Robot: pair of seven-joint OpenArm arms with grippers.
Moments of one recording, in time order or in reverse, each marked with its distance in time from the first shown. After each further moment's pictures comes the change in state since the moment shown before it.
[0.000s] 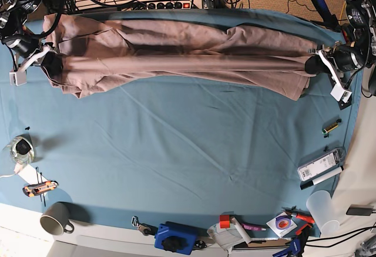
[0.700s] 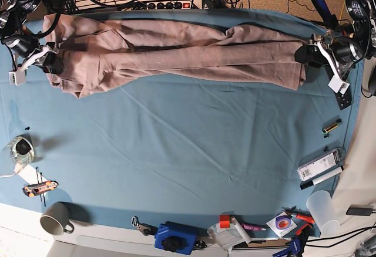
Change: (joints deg) left arm 3.6 0.0 -0.1 0.0 -5.5 -2.8 -0.5; right arm 0.0 0.0 0.0 0.0 0.4 0.0 0.2
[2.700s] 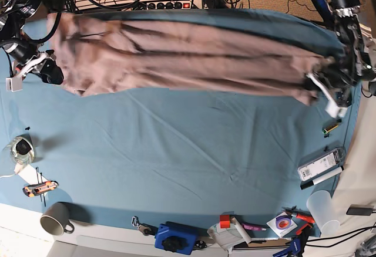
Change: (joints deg) left arm -12.3 2.2 2.2 -8.3 21.9 10.9 -7.2; right arm 2.5 0.1 0.1 0.0 4.1 0.0 0.0
